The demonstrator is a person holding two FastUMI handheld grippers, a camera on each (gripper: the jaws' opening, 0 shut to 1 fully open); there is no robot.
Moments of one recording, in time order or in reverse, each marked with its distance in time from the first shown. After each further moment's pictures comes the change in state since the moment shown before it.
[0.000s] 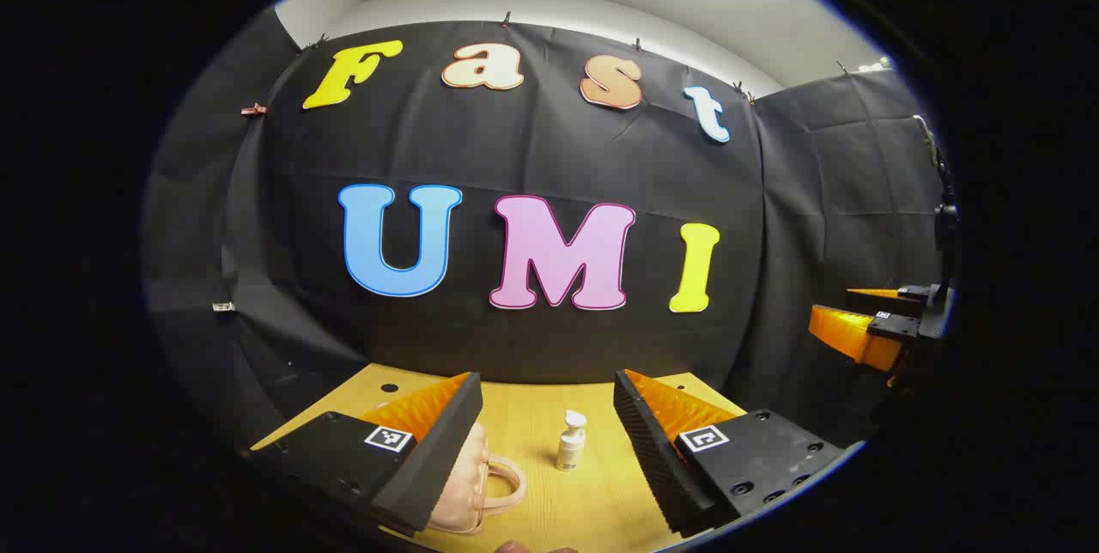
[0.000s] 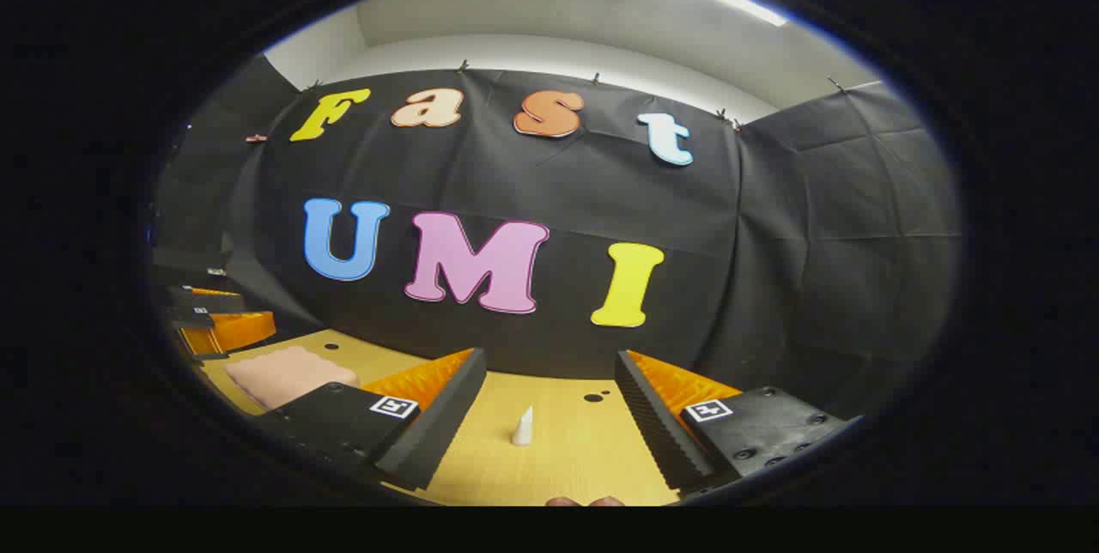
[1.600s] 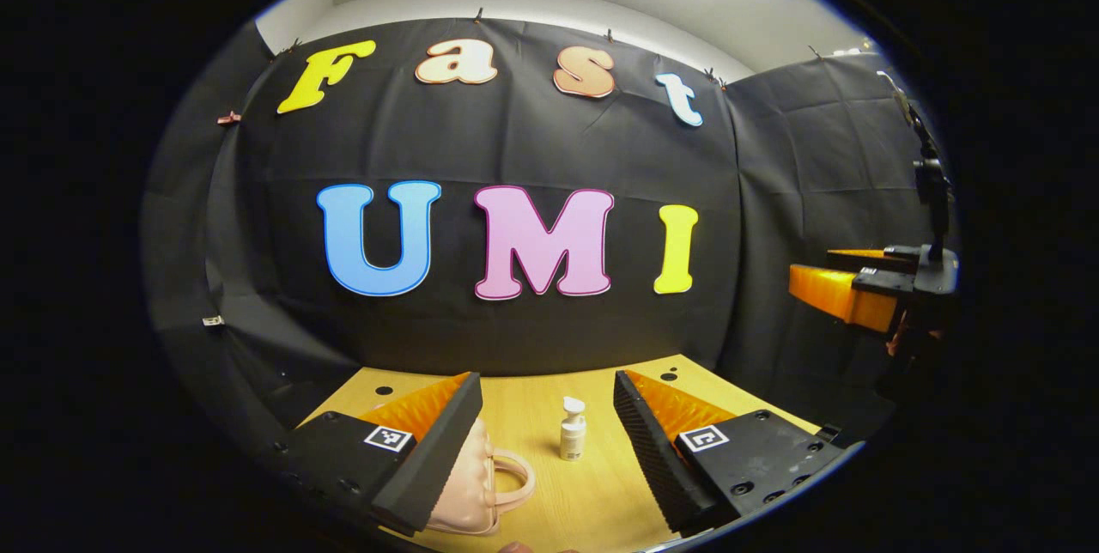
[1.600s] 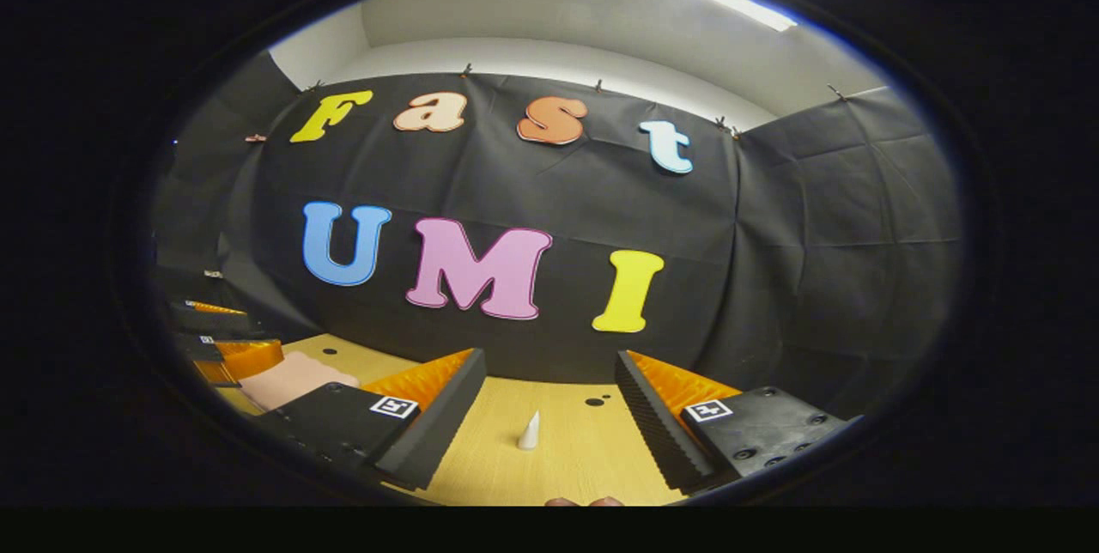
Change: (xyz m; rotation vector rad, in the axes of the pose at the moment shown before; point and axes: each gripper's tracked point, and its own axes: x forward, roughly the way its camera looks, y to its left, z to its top) left arm -0.004 0.000 -0.023 0.078 0.021 -0.078; right arm -0.005 0.019 0.010 -0.019 -0.028 -0.022
